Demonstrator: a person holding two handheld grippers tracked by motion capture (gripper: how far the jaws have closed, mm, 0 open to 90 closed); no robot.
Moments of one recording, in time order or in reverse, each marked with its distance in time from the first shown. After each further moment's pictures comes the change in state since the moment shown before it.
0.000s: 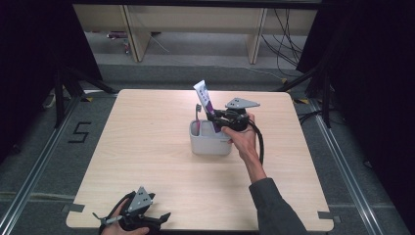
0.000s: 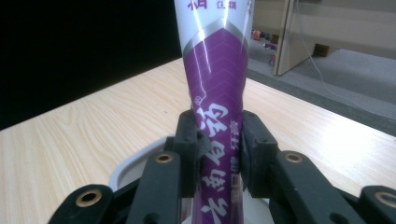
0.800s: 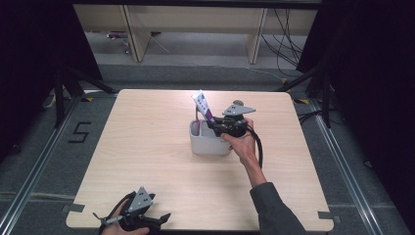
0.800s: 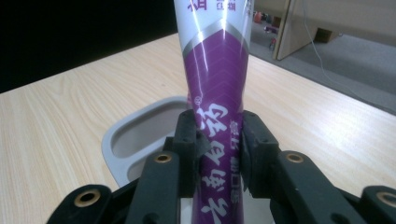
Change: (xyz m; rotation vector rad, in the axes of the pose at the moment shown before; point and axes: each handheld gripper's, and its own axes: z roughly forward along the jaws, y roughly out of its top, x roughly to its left) left arm 0.000 -0.001 -0.001 0.016 0.004 0.002; right arm 0.003 -0.018 0.005 0.083 -0.024 -0.050
